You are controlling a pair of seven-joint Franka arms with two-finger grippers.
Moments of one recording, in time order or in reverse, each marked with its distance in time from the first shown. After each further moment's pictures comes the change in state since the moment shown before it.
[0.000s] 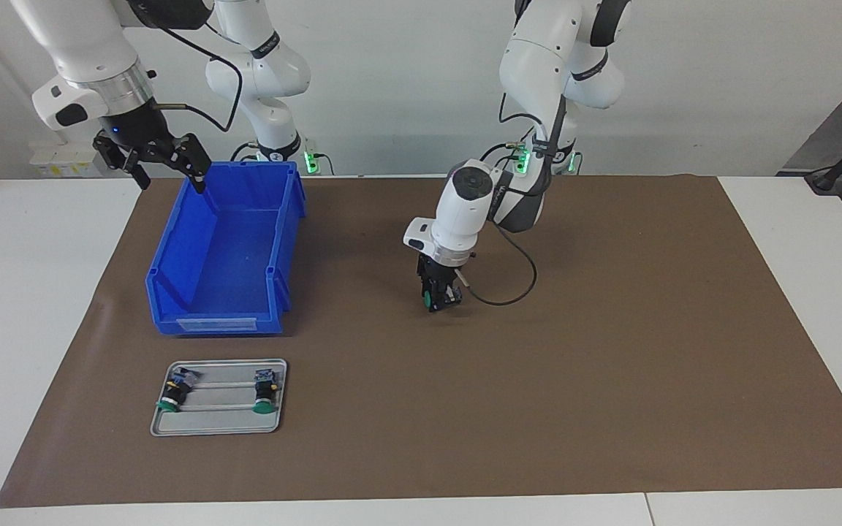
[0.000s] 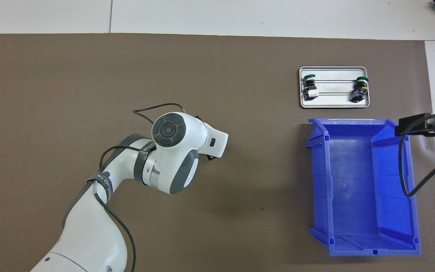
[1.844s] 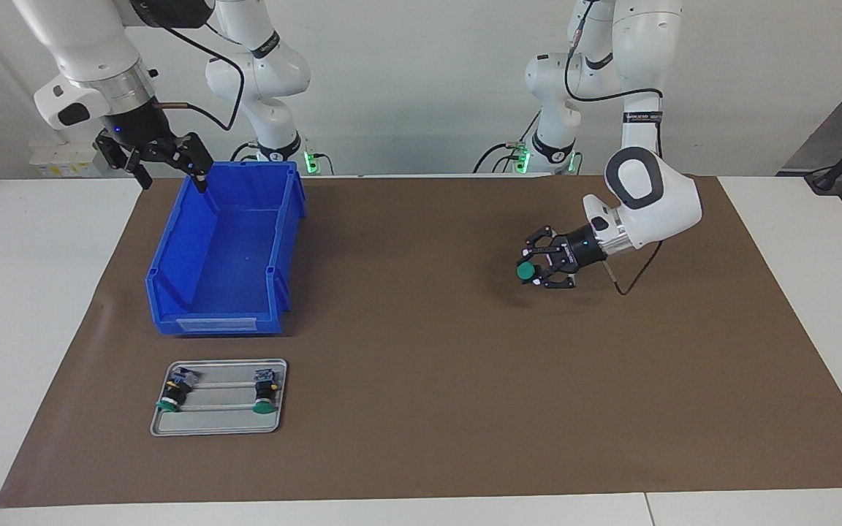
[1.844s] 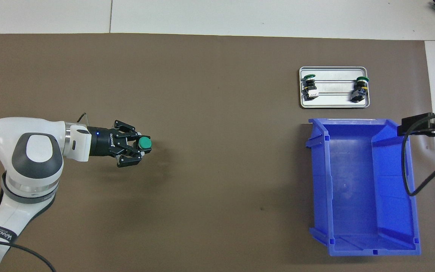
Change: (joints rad) left arm 0.503 -0.301 0.005 -0.367 -0.741 -0.405 0.963; right arm 0.048 0.000 -0.075 0.000 0.000 0.000 0.000
